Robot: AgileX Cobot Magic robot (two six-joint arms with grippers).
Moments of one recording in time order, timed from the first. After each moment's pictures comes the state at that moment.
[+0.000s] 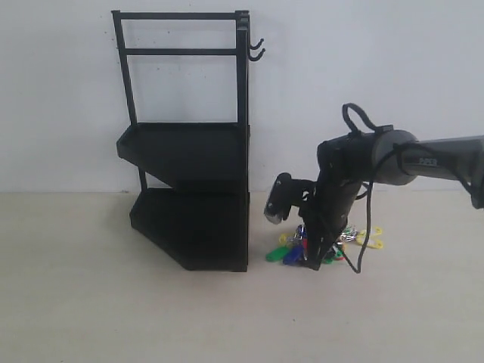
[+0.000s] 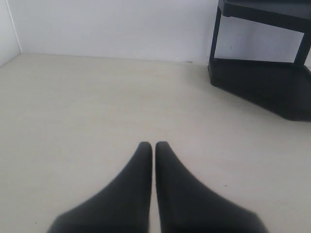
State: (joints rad) left arm -0.03 0.00 0.00 -0.08 0.31 0.05; right arm 0.38 2.32 -1.81 -0.12 0.74 -0.80
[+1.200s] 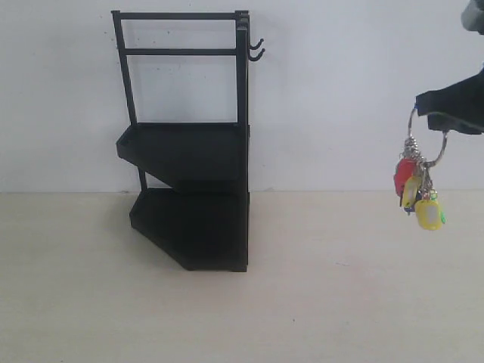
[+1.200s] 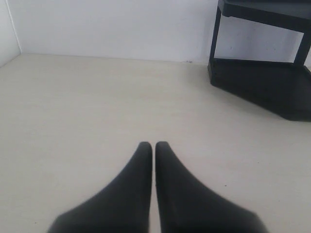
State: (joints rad) left arm -0.03 0.00 0.00 -0.08 0.31 0.05; right arm 0.02 1.42 -1.16 0.65 0.47 -0.66
